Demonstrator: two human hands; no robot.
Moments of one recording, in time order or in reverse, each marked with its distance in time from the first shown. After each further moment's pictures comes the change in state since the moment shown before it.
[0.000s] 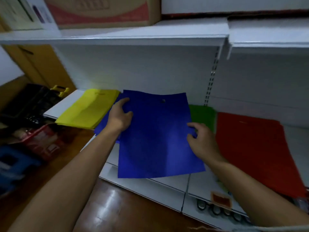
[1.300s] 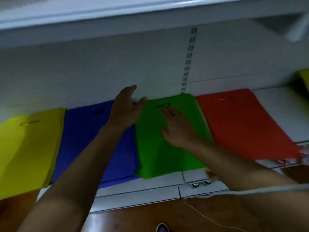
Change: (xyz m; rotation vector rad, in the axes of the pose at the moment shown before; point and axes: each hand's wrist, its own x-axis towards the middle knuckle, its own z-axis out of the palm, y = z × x) left_hand 0.128 0.014 0.088 0.145 -0.492 0.394; right_hand 0.113 -0.011 0.079 -0.533 -0.088 0.155
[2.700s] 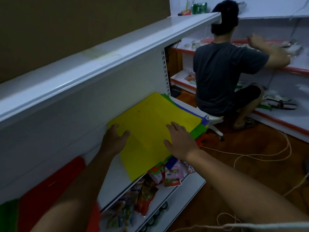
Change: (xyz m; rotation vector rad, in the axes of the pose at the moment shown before) left_hand 0.036 0.473 0.496 0.149 -0.371 0.088; right_hand -0.268 0.598 -0.254 0.126 0.267 0.534
